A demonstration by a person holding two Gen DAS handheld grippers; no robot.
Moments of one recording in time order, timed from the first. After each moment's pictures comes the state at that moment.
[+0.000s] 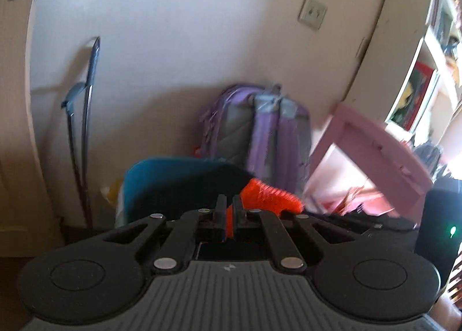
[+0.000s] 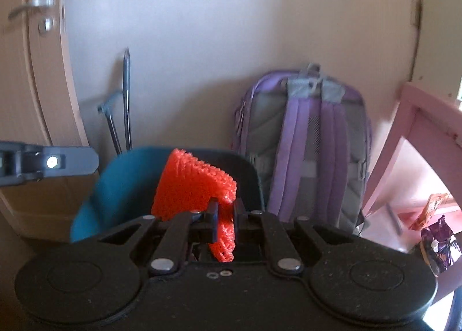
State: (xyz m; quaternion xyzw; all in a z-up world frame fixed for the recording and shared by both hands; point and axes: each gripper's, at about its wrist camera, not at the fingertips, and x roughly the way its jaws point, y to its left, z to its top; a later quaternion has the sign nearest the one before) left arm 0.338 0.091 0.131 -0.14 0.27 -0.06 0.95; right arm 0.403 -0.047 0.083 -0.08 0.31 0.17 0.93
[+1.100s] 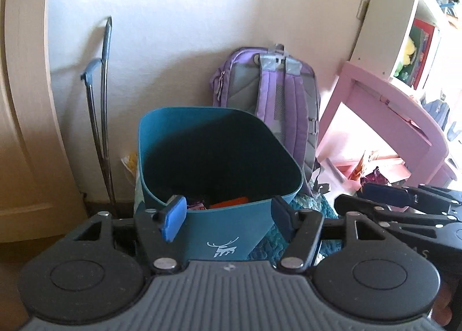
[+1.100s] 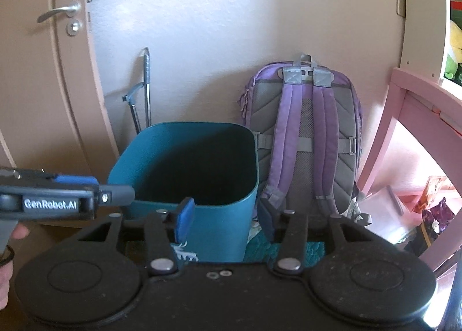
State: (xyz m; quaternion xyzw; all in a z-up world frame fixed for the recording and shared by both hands) left arm 0.273 0.061 0.114 -0.10 0.32 -0.03 0.94; right arm 0.304 -0.111 0.109 -0.06 0.31 0.20 0.93
